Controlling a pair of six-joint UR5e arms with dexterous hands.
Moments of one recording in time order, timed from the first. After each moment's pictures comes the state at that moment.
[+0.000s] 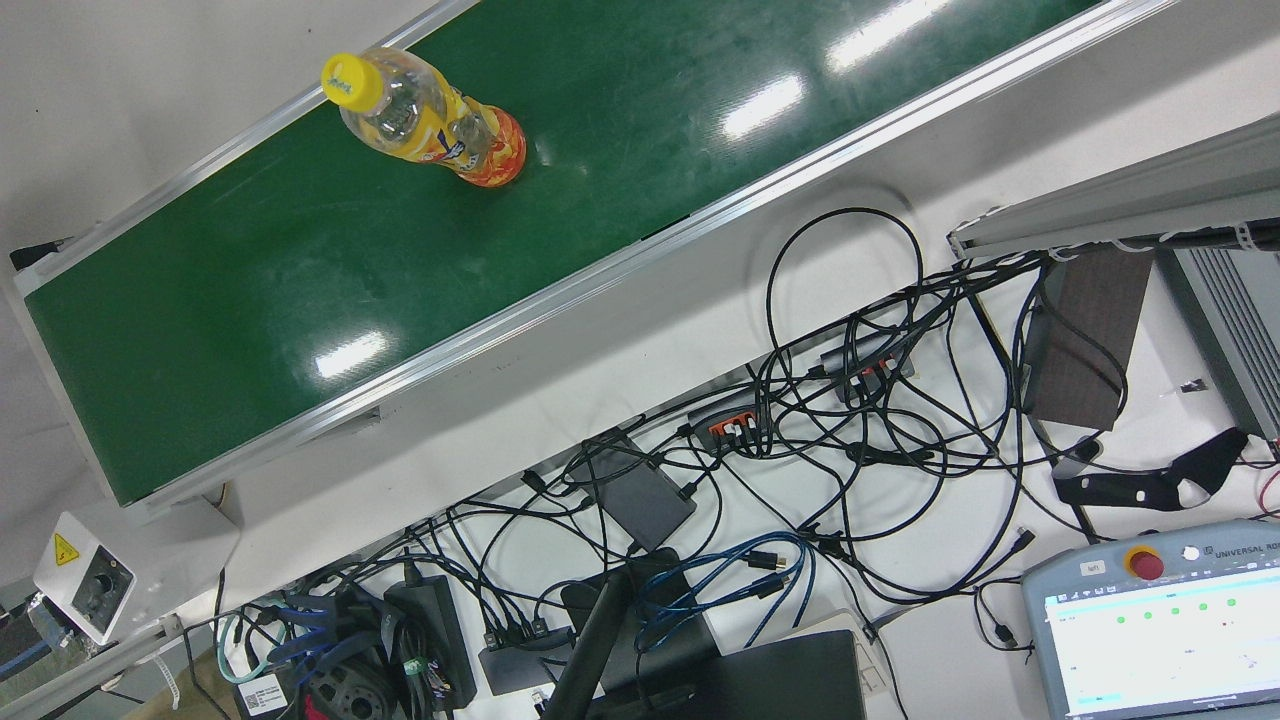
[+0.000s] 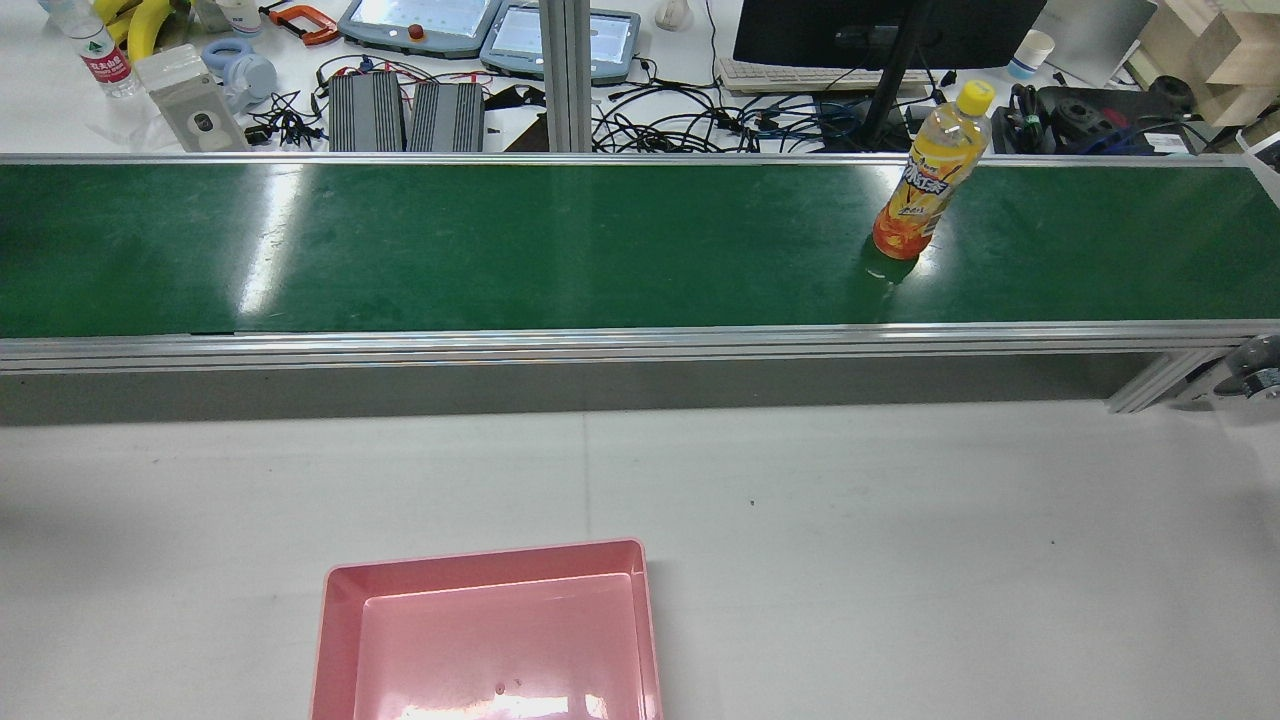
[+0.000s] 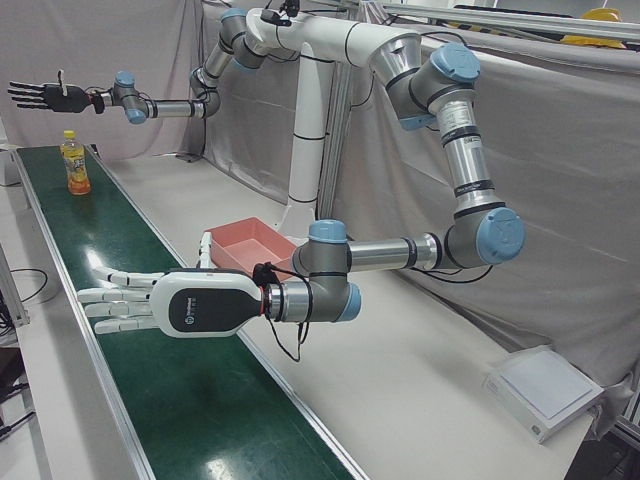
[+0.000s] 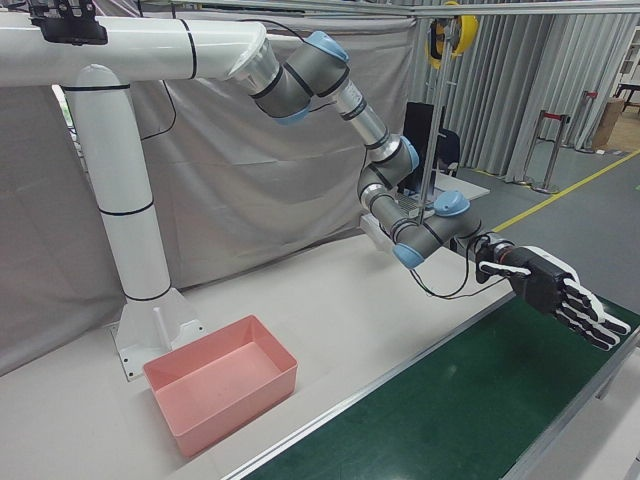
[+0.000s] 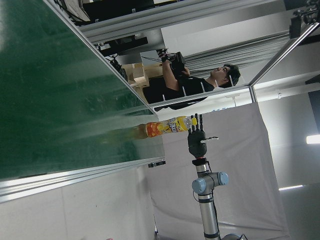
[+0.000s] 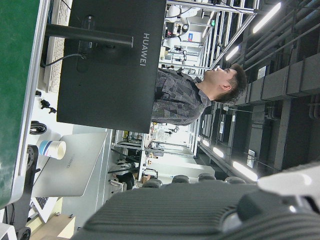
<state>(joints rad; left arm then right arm) -1.29 -1.78 -1.64 -0.11 1.49 0.23 1.57 -1.50 1.58 -3.22 -1.58 -0.10</state>
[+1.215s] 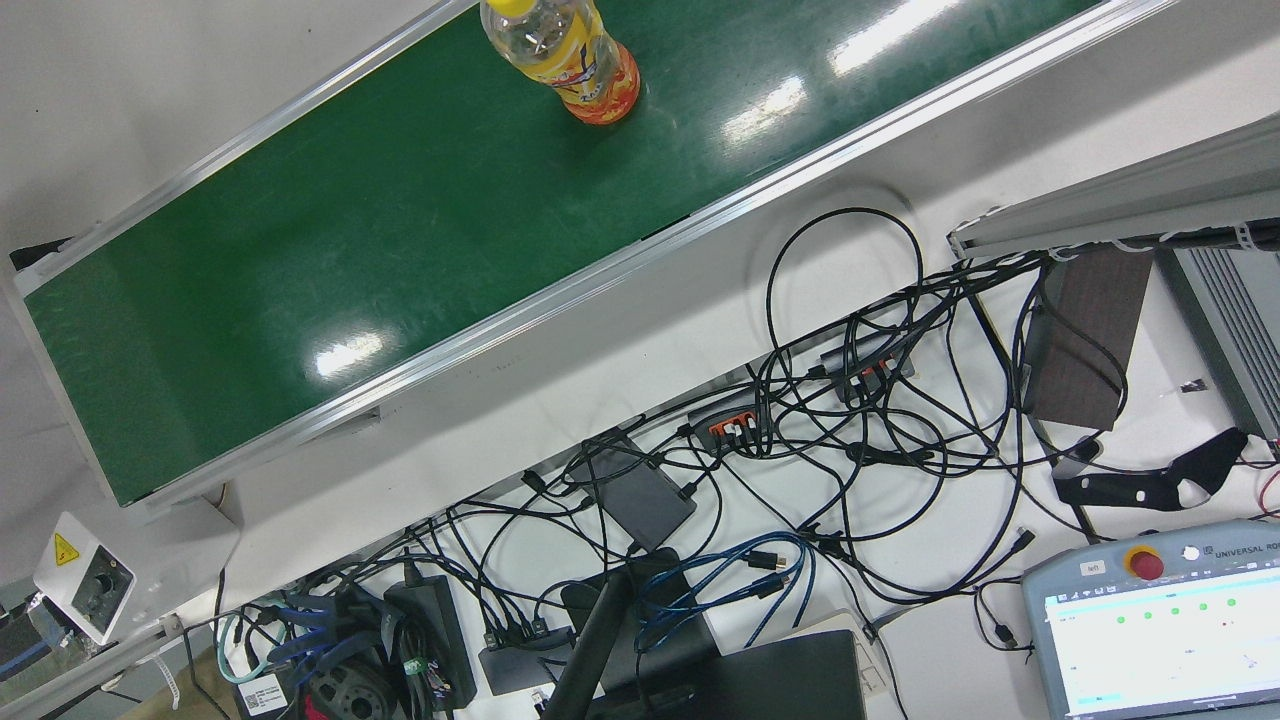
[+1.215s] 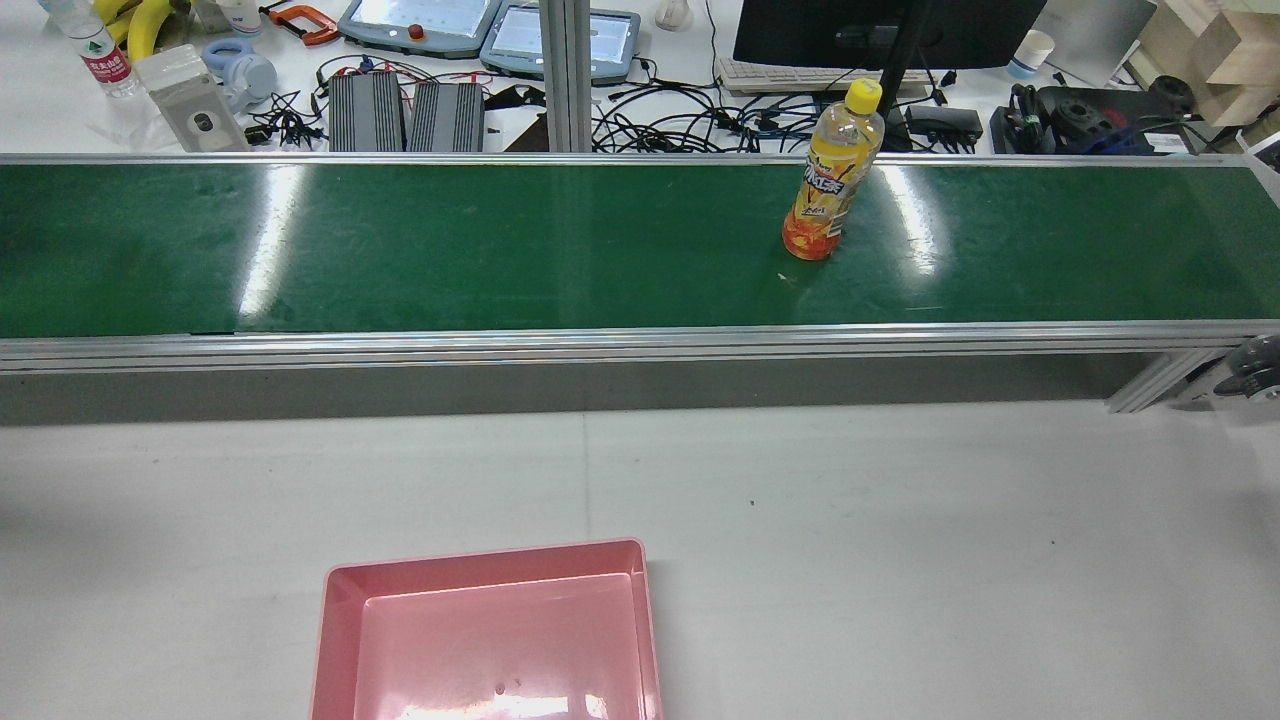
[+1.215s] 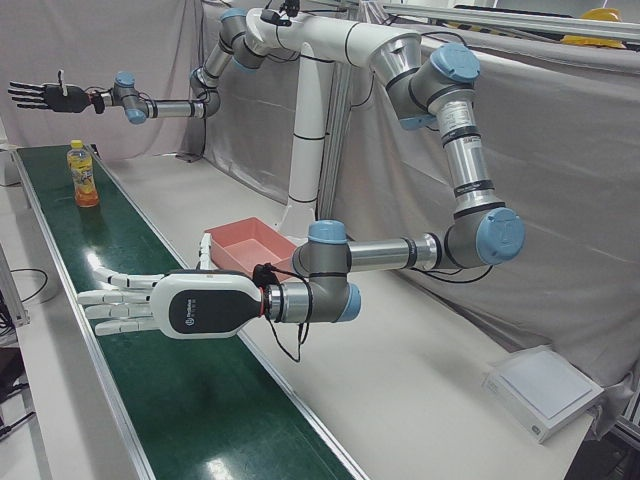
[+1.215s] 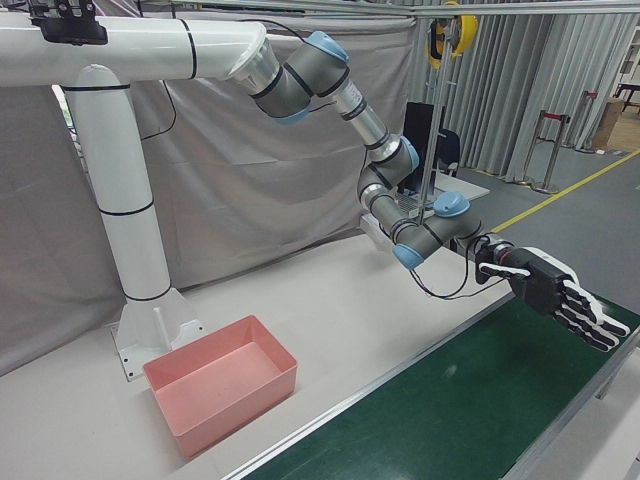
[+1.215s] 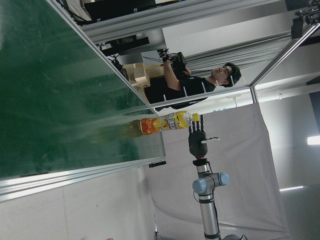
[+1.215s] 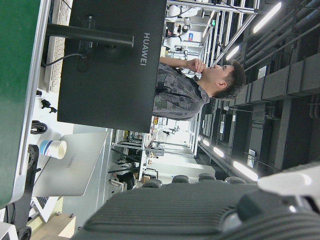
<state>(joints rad) -1.28 -1.78 -1.63 -0.10 1.49 0.23 1.57 -1.50 1.58 -3.22 -1.58 -0.10</state>
